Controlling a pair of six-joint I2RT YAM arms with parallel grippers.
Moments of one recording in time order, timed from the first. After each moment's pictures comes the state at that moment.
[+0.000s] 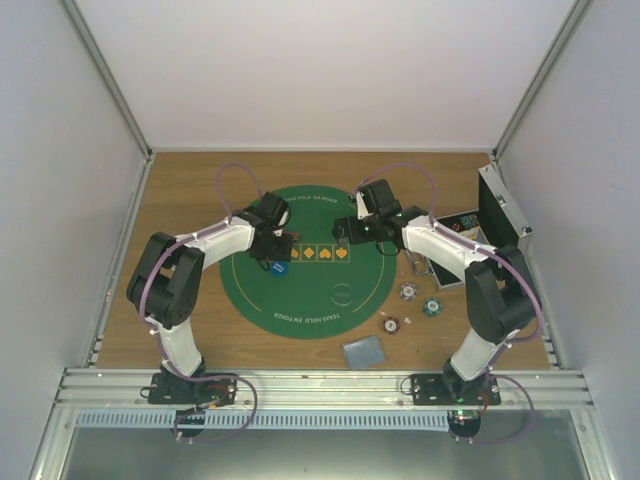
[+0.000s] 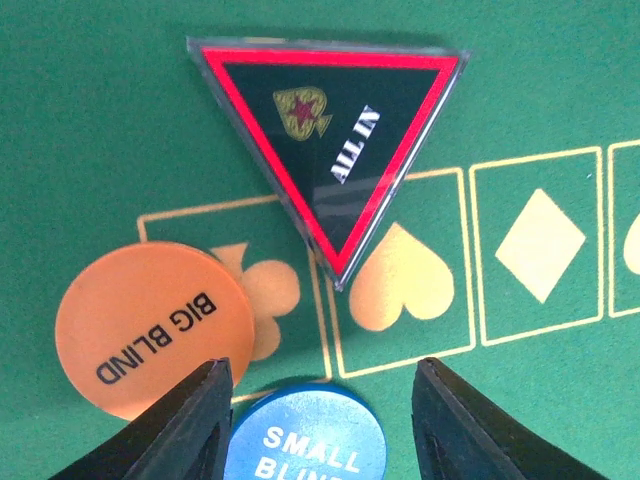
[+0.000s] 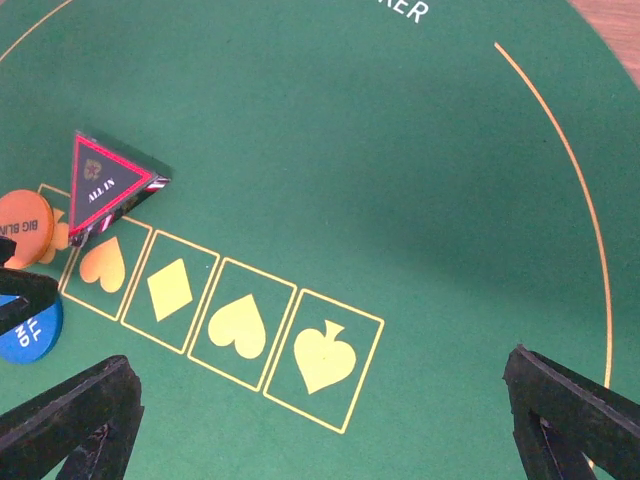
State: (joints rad) left arm -0.45 1.81 1.16 -0.56 0.05 -0.36; right arm 0.51 1.70 1.18 -0.40 -0.11 0.26
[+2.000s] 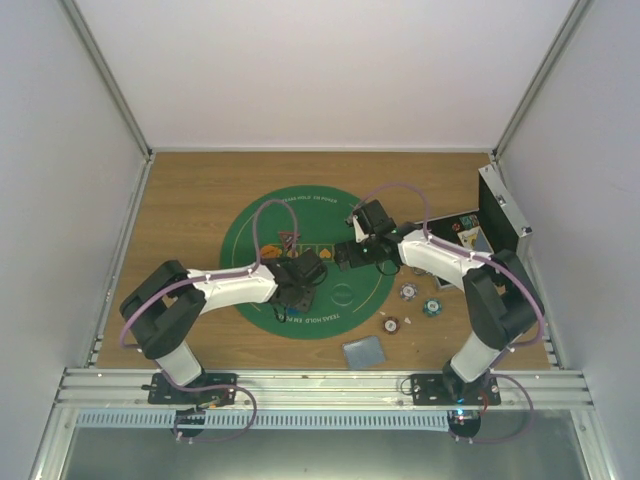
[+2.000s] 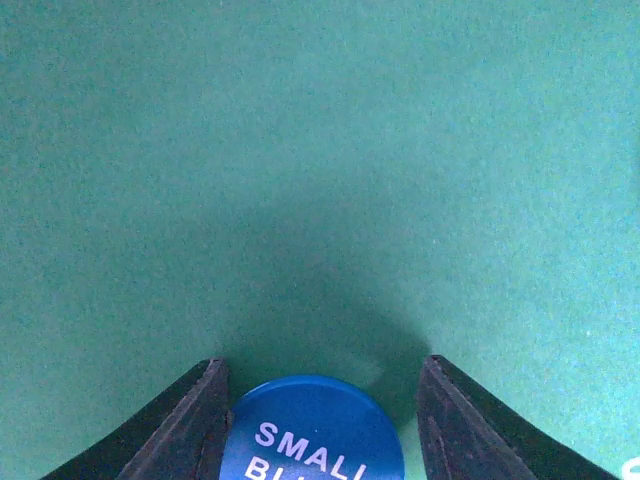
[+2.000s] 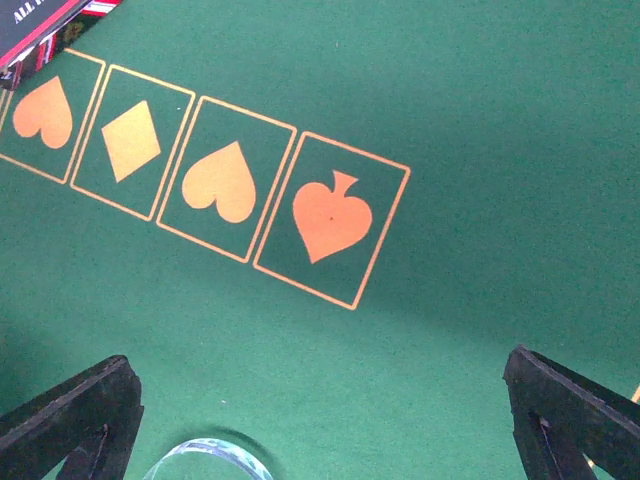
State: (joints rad) left arm -0.86 1.65 0.90 -0.54 -0.15 -0.54; right arm 0.57 1.67 1.05 -0.44 -0.09 0.26
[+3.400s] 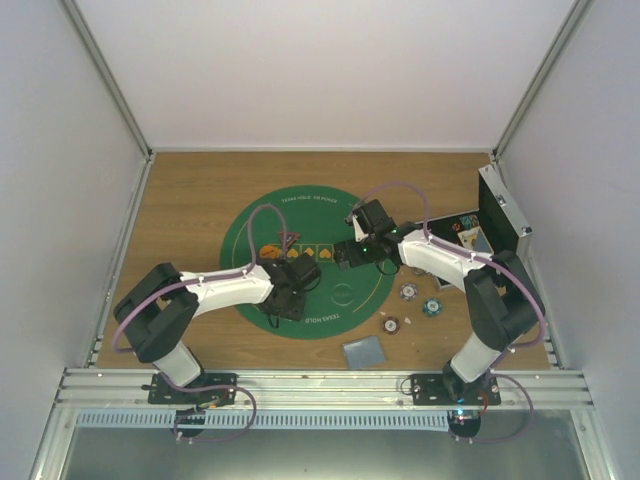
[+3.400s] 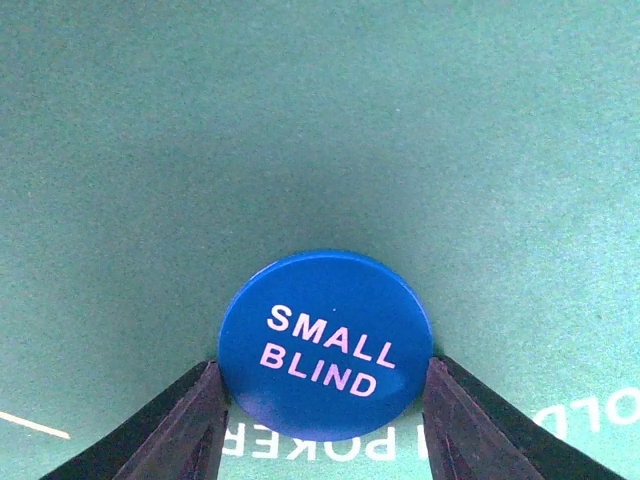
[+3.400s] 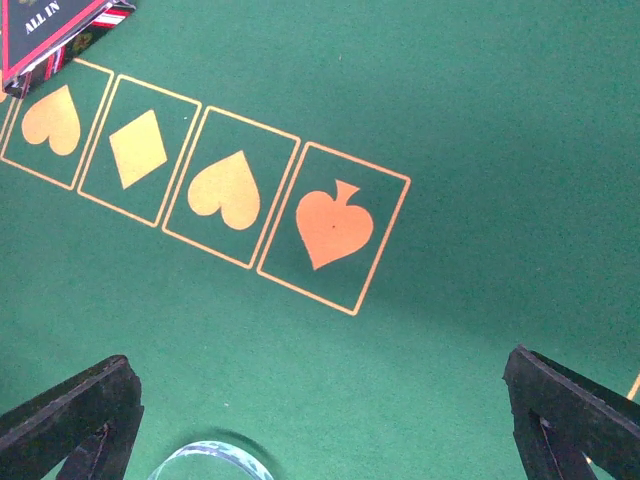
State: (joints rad) left arm -0.86 1.62 0.89 -0.72 -0.12 -0.64; right arm 0.58 1.66 1.05 -0.44 -0.07 0.26
